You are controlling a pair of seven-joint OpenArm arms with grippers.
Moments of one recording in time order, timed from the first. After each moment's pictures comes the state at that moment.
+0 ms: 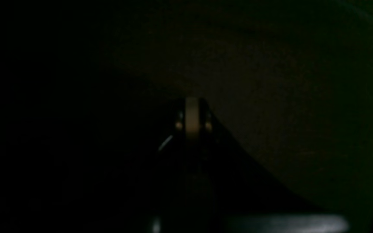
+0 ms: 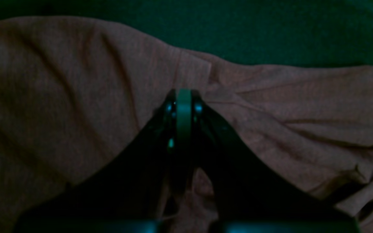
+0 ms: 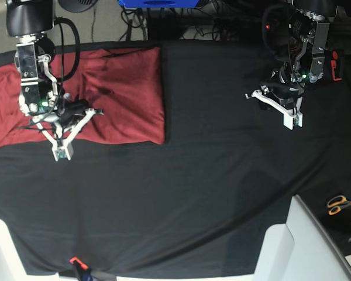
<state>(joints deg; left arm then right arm) 13.8 -22.0 0.6 76.9 -35.7 2.6 29.6 -4.0 9.4 -1.3 79.4 9.2 7.1 -42.4</state>
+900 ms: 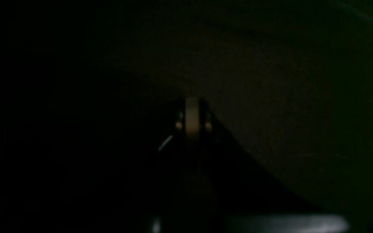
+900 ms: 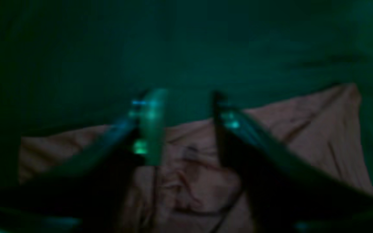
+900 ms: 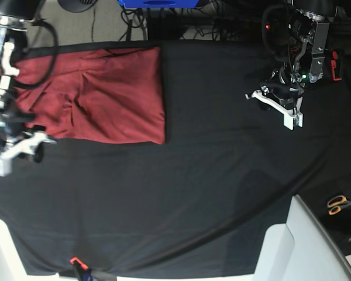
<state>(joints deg) 13.7 -21.8 0.5 76.8 -35.7 2.6 29.6 -8.2 8.2 22.6 97.9 22.4 12.9 -43.7</state>
